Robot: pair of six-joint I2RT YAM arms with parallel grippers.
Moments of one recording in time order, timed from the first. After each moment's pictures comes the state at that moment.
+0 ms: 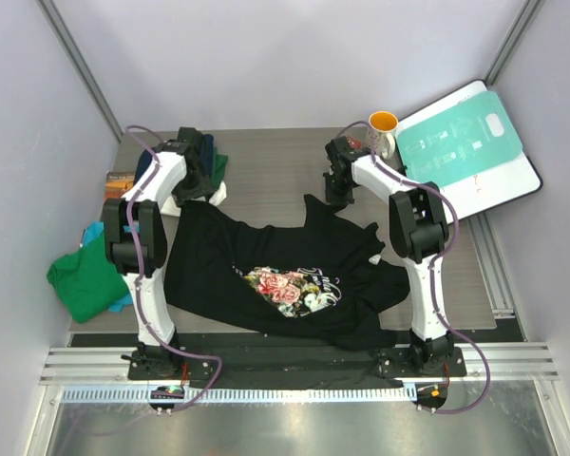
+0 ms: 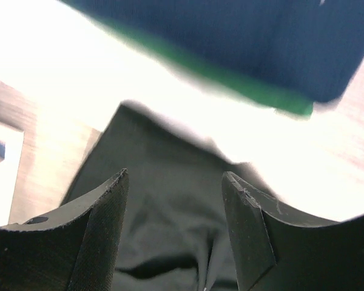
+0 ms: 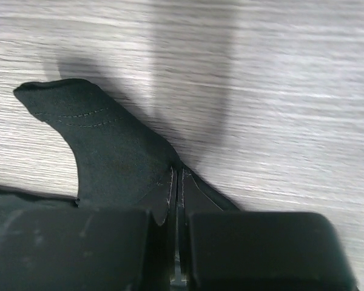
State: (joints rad) left arm -0.12 2.01 1.68 -0.91 -0.22 -0.52; right arm 0.36 2.26 1.83 -0.82 -0.05 0.34
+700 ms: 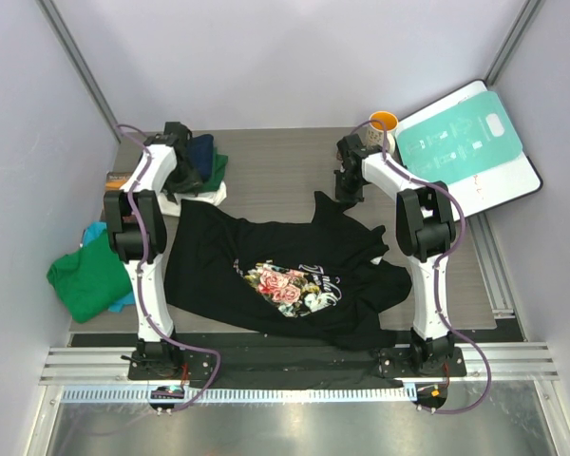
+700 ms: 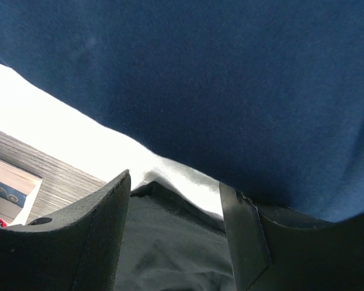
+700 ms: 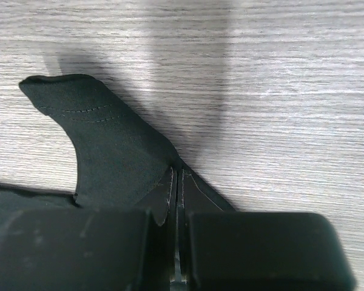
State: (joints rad) left arm -0.02 2.20 1.90 -0.96 -0.21 -0.52; right arm 0.30 2.23 1.81 -0.82 -0.05 0.34
